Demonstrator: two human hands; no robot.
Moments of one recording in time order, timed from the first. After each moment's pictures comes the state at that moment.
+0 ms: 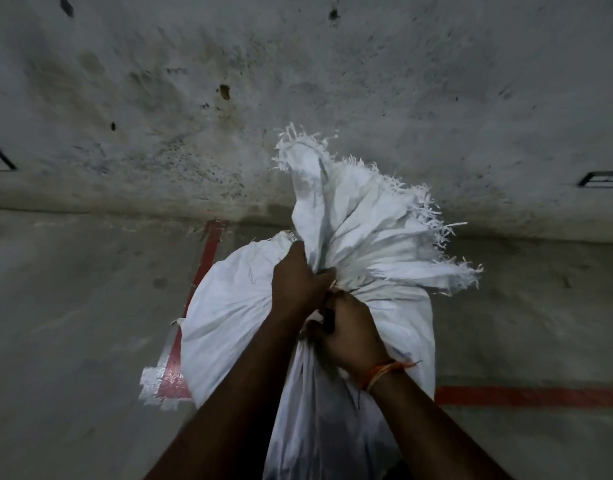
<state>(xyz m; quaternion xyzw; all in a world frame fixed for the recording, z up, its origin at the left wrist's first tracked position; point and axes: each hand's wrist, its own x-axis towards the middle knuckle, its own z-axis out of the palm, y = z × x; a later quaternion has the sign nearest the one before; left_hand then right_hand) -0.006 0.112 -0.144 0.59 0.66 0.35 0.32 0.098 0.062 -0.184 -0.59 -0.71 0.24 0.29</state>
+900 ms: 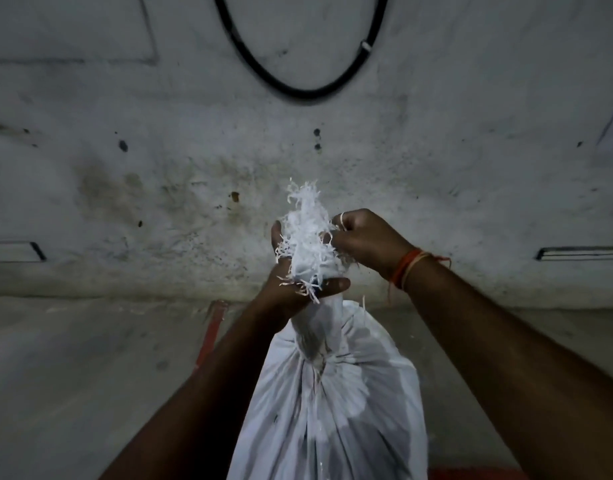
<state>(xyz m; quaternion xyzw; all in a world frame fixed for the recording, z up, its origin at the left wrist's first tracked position) -0.024 0.105 0.014 0.62 0.39 0.49 0.48 0.134 0.129 0.080 -0.52 -0.70 0.32 0.37</state>
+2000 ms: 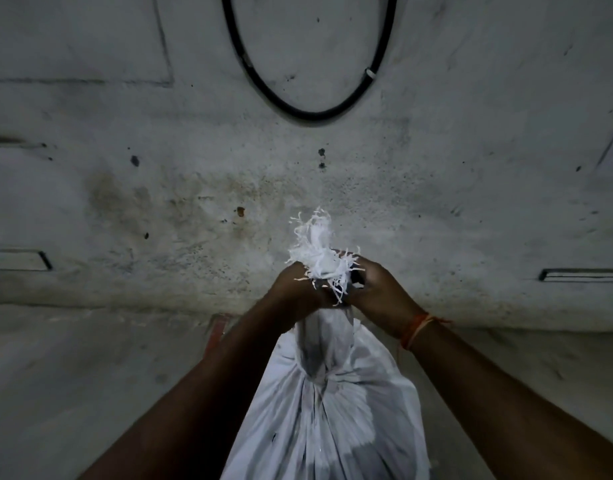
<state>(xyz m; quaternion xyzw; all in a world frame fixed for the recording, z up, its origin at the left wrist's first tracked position) -0.020 0.117 0.037 0.68 0.47 0.38 0.42 0.144 0.110 0.031 -0.48 -0.71 0.29 0.42</state>
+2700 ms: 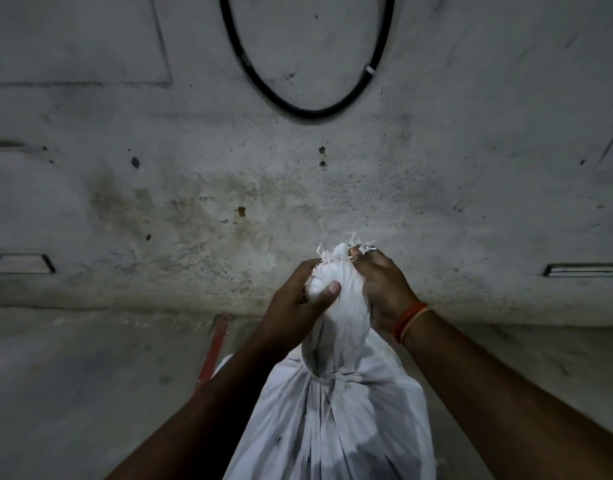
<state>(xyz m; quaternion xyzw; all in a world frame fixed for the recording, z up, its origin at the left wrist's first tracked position) -0.030 0.098 0.007 0.67 0.41 0.47 0.40 0.132 0.125 0.025 -0.44 -0.45 0.51 0.59</state>
